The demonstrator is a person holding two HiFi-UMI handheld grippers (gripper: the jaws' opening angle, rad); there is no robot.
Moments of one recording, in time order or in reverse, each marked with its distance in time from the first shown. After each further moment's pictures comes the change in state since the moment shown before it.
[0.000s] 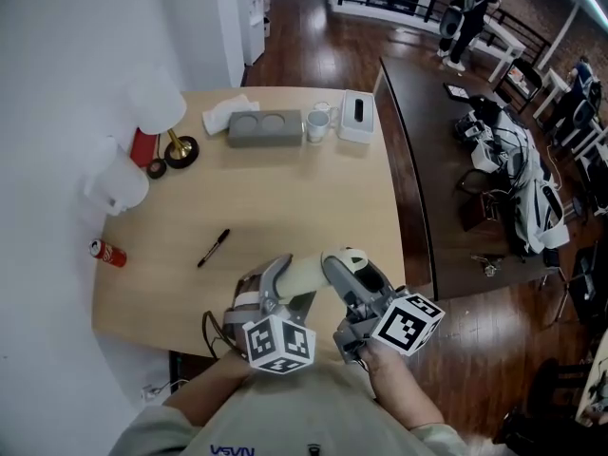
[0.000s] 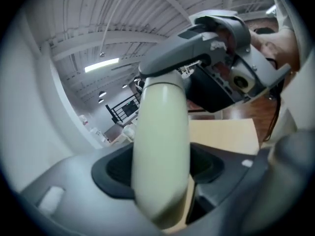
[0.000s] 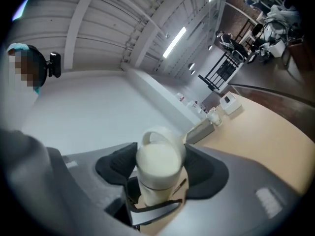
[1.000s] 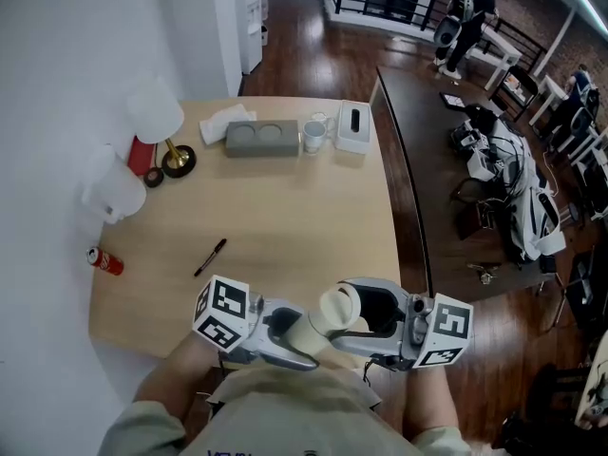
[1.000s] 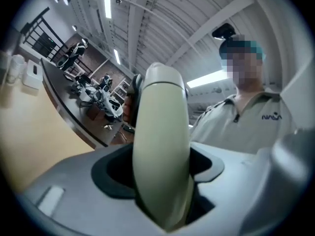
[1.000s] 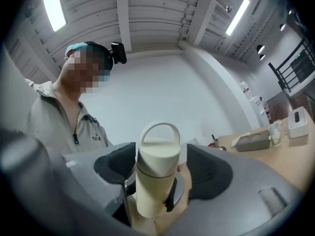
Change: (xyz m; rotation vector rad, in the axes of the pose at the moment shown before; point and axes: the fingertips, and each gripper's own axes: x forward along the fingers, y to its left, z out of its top) left arm -0.113 -0.064 0.061 -0.580 -0.423 -1.450; right arm -0.053 0.097 -0.004 -0.400 0.256 0.632
